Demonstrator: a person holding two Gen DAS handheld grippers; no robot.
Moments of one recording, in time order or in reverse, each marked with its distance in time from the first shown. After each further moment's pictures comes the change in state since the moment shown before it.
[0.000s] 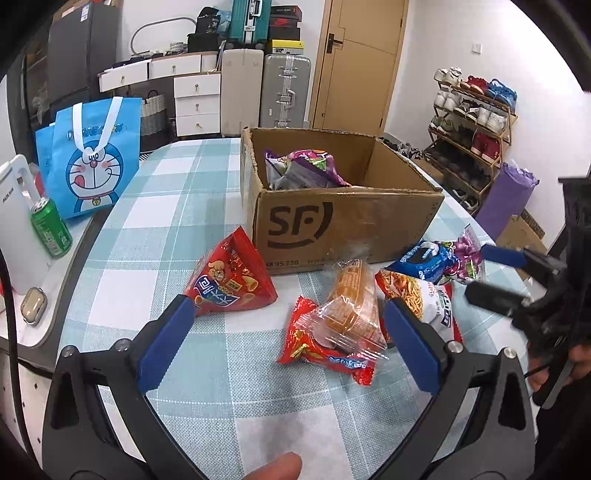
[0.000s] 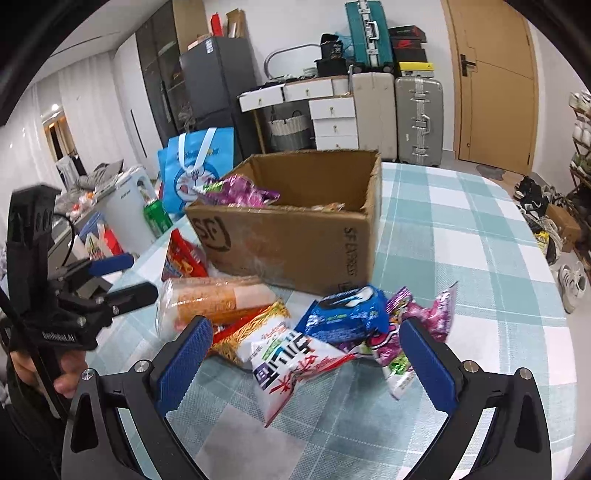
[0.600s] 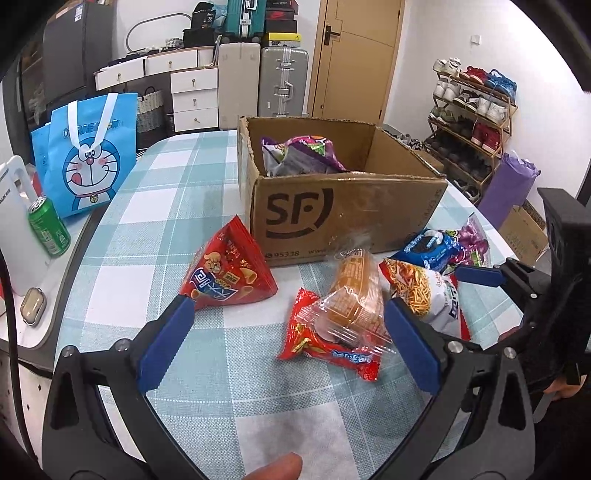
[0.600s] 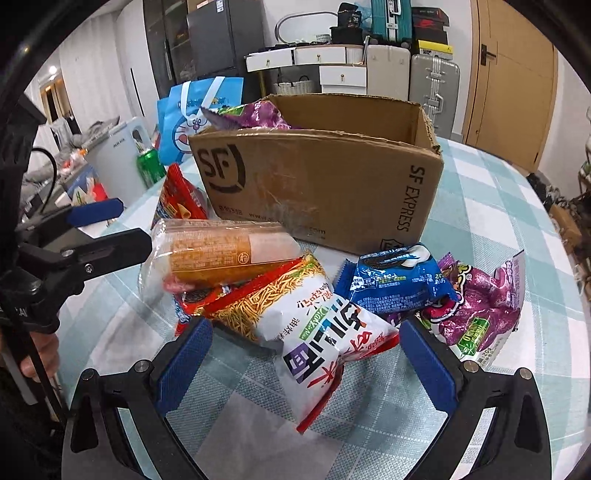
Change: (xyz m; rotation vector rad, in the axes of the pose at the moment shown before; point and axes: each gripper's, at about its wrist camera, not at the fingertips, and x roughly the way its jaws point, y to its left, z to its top) left arm 0.013 -0.002 -0.003 0.028 0.034 0.010; right arm 0.056 0.038 -0.021 -0.083 0.132 -0.052
